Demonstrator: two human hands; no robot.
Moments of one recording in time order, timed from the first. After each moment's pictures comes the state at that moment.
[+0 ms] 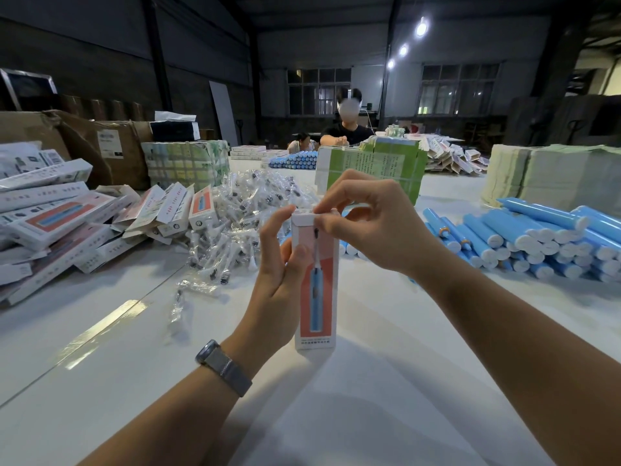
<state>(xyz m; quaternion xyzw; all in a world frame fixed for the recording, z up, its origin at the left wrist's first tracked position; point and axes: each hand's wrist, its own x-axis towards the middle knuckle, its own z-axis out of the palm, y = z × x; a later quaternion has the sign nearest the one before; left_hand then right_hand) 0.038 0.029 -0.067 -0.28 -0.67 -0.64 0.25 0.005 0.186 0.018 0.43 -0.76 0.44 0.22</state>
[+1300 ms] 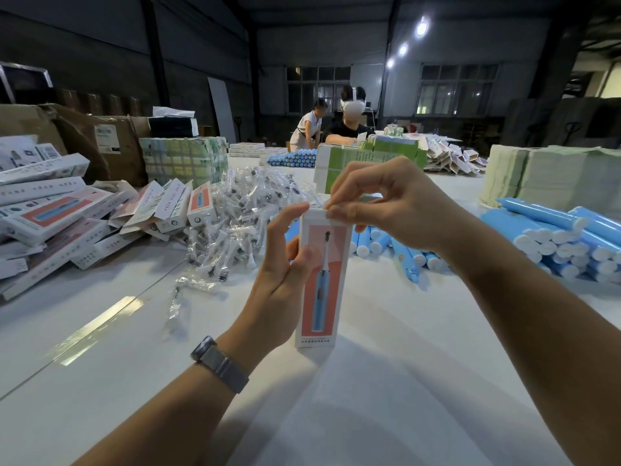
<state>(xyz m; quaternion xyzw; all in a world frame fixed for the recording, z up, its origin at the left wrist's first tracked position) 0.050 0.028 -0.058 -0.28 -0.68 -0.64 0.22 0.013 0.204 0.047 0.47 -0.78 0.41 0.11</state>
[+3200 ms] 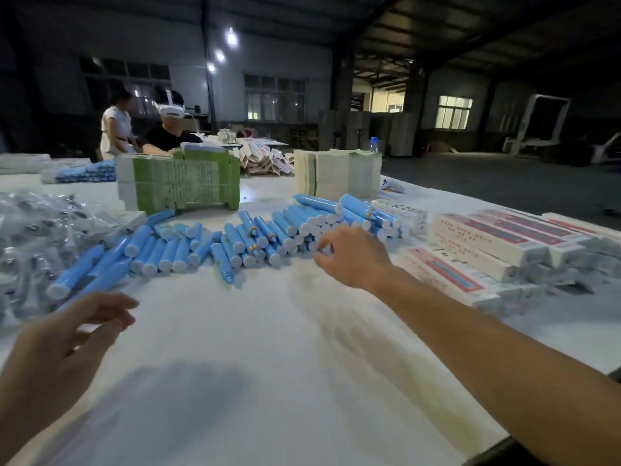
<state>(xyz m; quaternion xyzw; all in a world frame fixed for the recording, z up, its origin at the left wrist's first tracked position) 0.006 0.024 -0.105 -0.20 -0.82 -0.50 0.17 0.055 0.396 -0.019 -0.09 -0.97 0.06 0.21</state>
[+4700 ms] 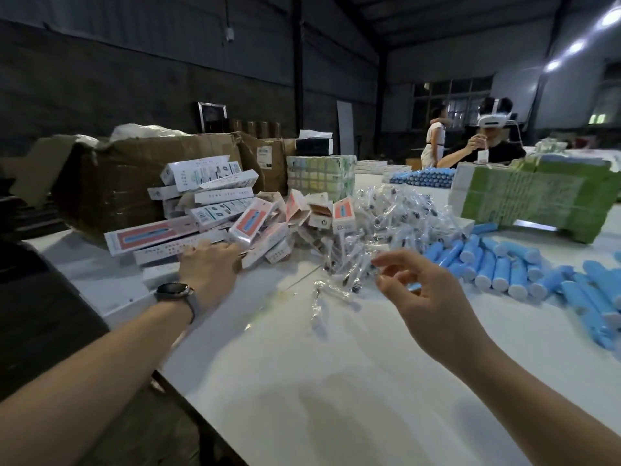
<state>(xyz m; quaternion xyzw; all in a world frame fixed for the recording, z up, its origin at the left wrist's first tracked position) 0.058 -0.264 -0.072 0.22 -0.93 0.16 0.26 0.032 0.077 -0.044 0.38 -0.74 0.54 0.15</state>
